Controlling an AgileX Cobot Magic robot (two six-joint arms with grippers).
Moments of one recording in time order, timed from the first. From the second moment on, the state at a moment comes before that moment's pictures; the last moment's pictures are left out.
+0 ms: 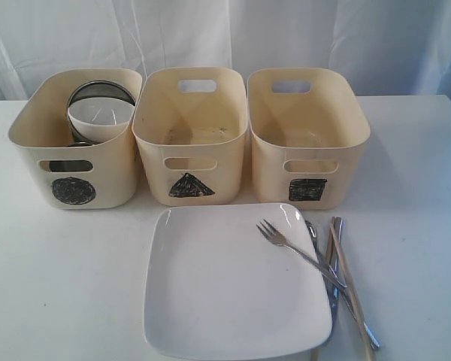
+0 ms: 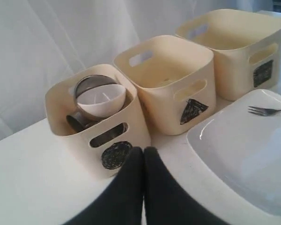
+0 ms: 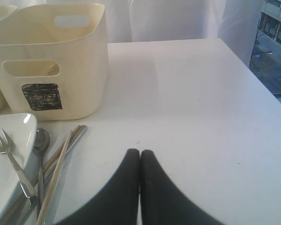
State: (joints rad) left arm 0.16 0.07 -0.45 -0.79 0.83 0.98; right arm 0.05 0.01 0.00 -0.13 0.34 0.21
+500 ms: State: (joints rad) left arm 0.20 0.01 -0.41 -0.78 0.78 0.94; right arm 0.05 0.01 0.00 -0.13 0.34 0.21
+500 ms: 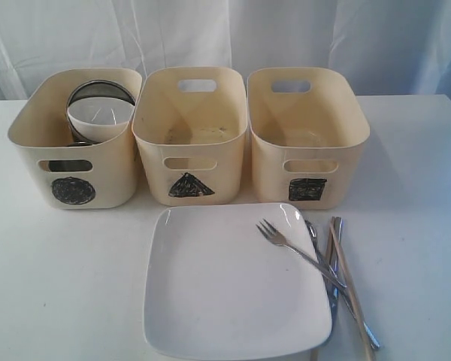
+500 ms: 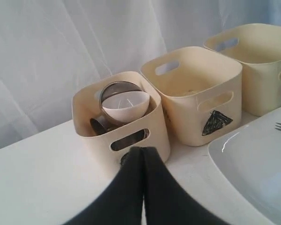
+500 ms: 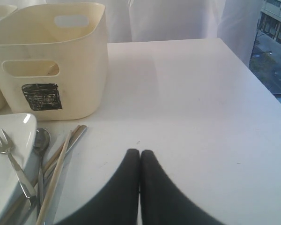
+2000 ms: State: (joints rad) left arm 0.20 0.00 0.00 -0.11 0.45 0.13; right arm 0.05 0.01 0.00 -0.13 0.34 0.21
